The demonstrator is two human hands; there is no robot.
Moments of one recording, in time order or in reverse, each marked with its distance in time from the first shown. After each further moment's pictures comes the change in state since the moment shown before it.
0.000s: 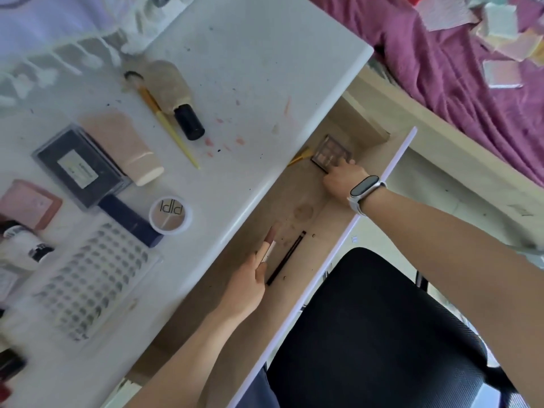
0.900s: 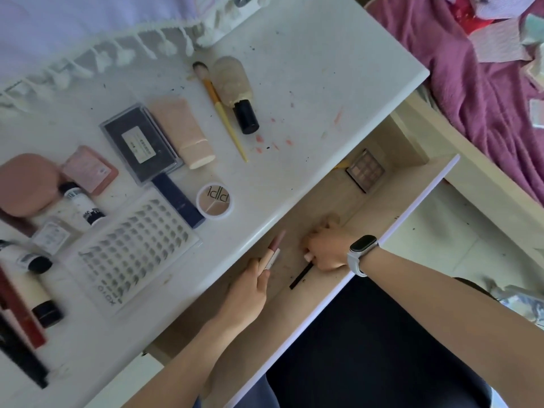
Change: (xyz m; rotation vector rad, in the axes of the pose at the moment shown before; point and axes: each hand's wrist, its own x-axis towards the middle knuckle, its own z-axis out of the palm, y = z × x) left_hand -0.026 -0.022 -0.016 -0.012 0.089 -0.028; right_hand -0.034 -0.090 0.038 -0.030 -0.207 -0.499
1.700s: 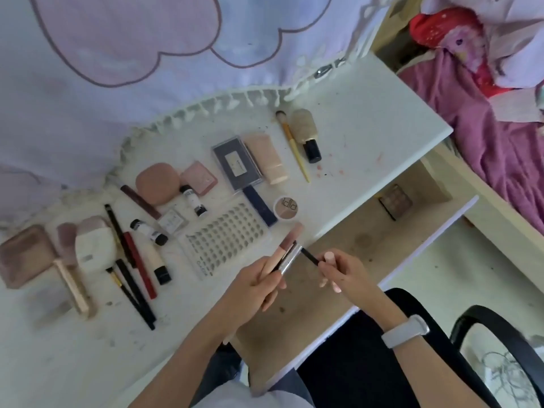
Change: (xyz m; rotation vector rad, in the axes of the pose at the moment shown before) left_hand -0.097 0.028 -0.117 -0.503 -0.096 0.107; right_hand -0.106 -0.116 -0.057 1.422 0.512 -0.019
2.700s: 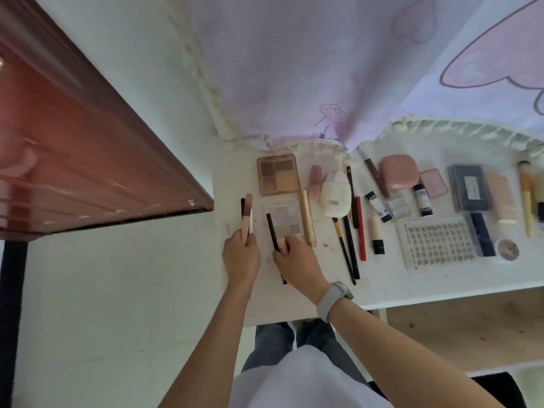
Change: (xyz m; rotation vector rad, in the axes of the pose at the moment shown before) left_hand -0.185 -0.149 -0.230 -0.211 1.149 -0.370; right_hand 0.009 -0.097 0.421 -0.645 -0.233 -0.073
